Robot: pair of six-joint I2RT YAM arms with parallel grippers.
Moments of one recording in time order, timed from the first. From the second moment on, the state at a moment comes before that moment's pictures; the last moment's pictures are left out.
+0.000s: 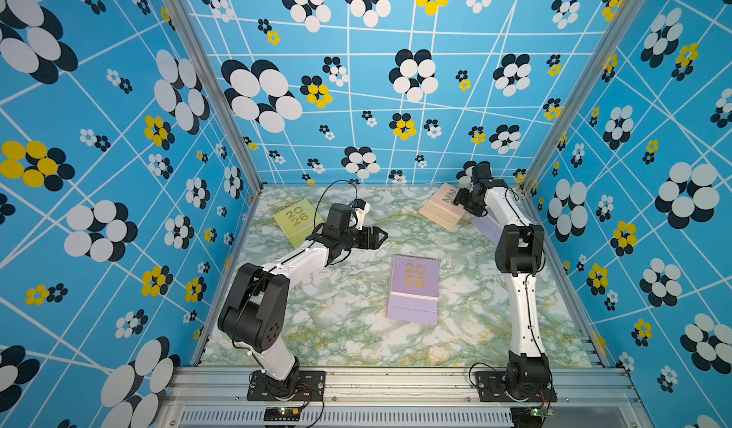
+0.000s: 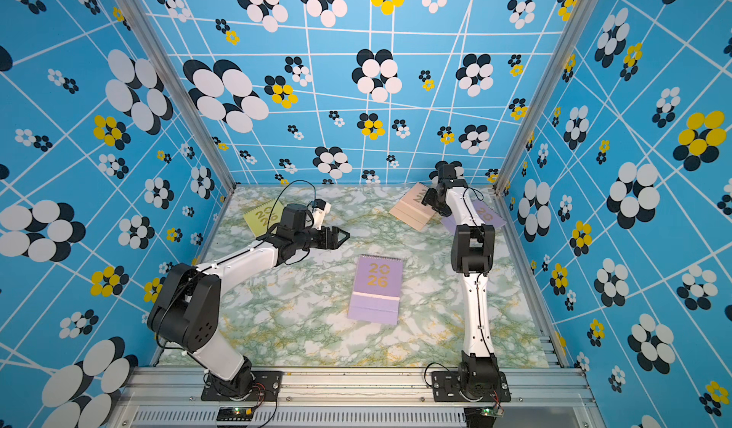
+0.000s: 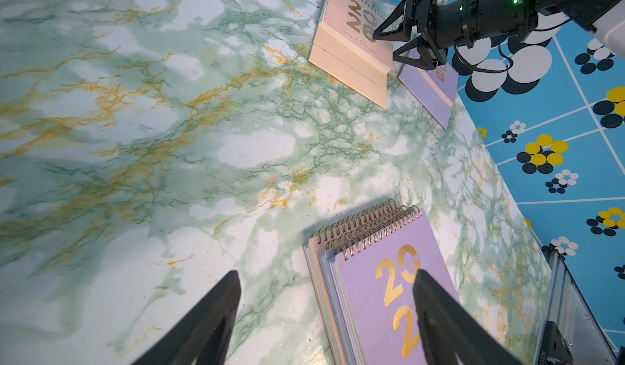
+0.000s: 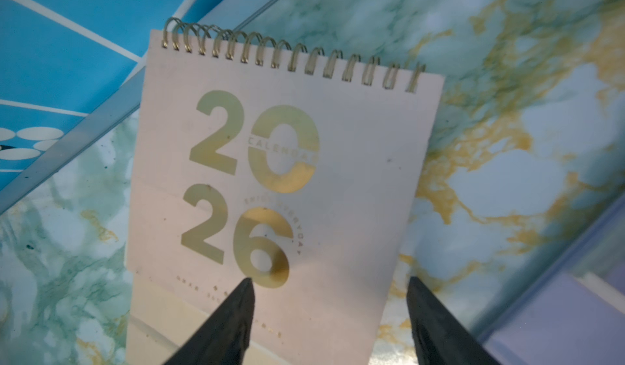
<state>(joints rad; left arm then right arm) -0.38 1.67 1.05 -0.01 0.46 -0.34 0.02 2.65 2.46 -0.88 -0.07 0.48</state>
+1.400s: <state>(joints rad) -0.34 1.73 1.08 -0.03 0.46 -0.35 0.25 2.71 2.56 -0.96 -0.16 0.30</state>
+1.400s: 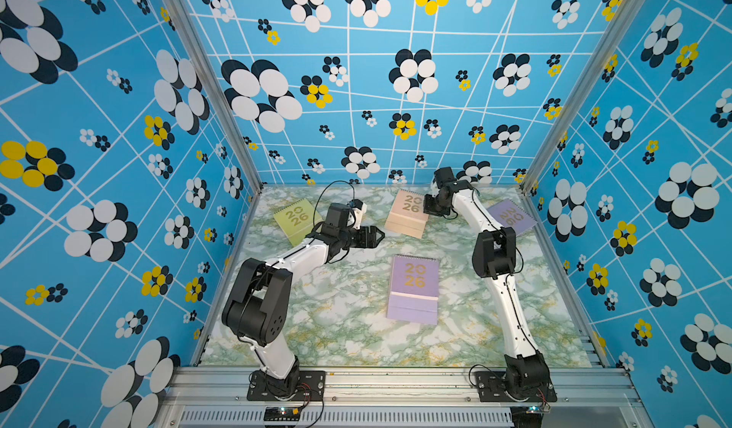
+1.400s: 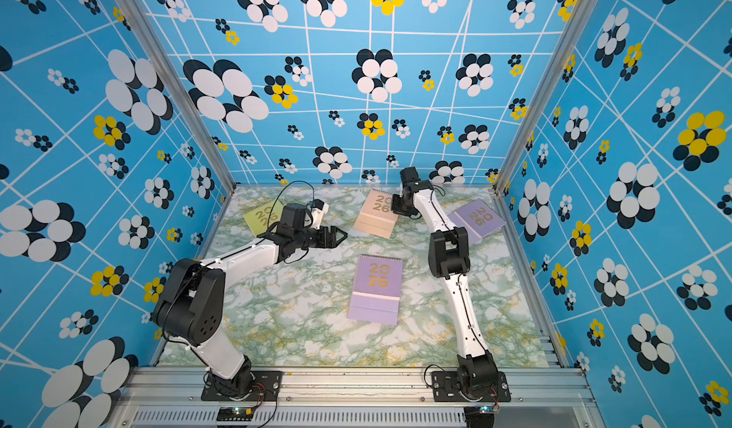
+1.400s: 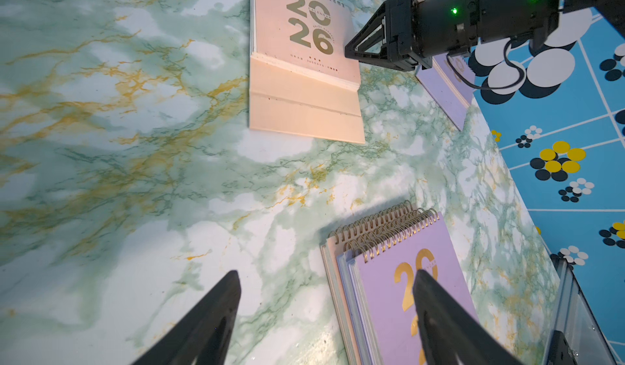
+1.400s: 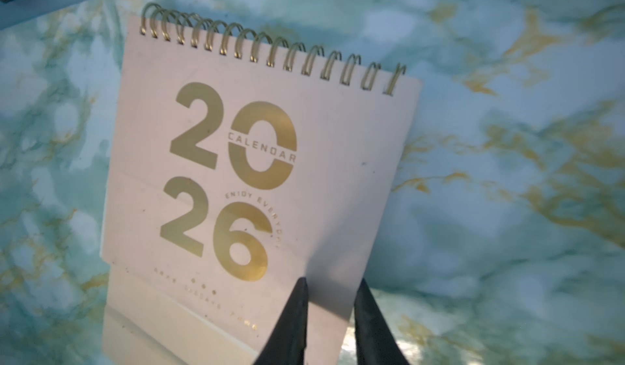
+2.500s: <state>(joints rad) -0.16 2.03 1.34 -0.20 0.36 -0.34 0.48 2.72 2.58 -0.98 -0.32 0.25</state>
